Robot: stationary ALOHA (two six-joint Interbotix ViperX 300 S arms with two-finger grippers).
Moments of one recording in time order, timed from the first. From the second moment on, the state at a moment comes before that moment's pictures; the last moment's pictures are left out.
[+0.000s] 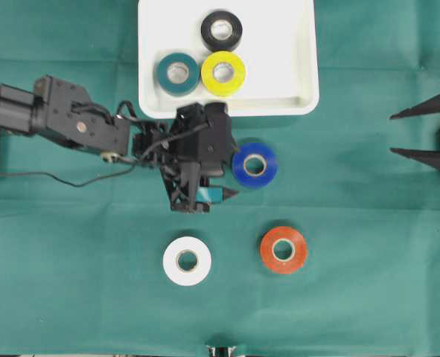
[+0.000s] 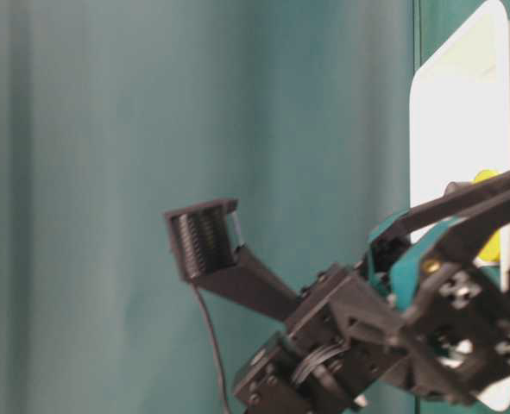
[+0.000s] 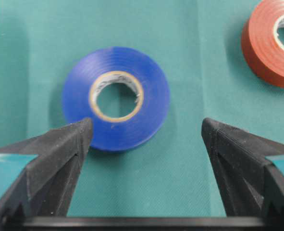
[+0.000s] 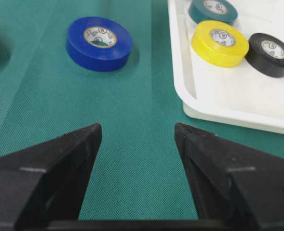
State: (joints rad) left arm -0.08 0.20 0.53 -0.03 -0.05 -0.02; right arm -0.06 -1.23 1.60 -0.22 -0.12 0.11
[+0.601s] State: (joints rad) left arm -0.09 0.34 0.40 -0.03 0.00 -0.02; right arm -0.06 -1.23 1.60 -0.22 -0.12 0.11
